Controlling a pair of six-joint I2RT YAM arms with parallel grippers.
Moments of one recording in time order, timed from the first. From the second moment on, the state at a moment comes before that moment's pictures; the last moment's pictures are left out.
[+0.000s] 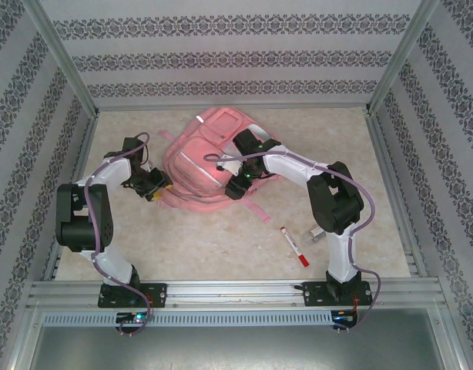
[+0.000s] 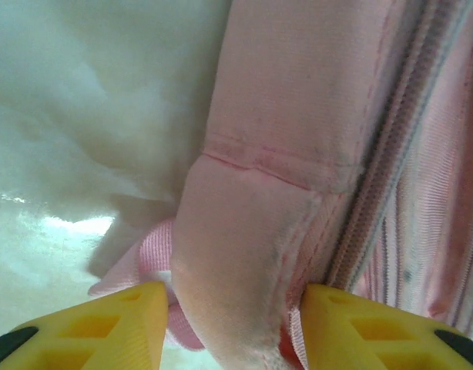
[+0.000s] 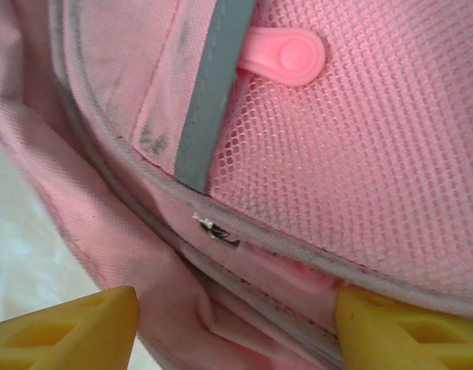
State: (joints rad) left arm 0.05 1.70 1.09 -0.75 0.39 -0.58; right arm 0.58 2.03 1.52 -0.73 -0.35 -0.49
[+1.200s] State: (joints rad) left arm -0.07 1.56 0.83 -0.52 0.39 -0.66; right arm 0.65 1.94 1.30 -0.47 -0.37 -0.47
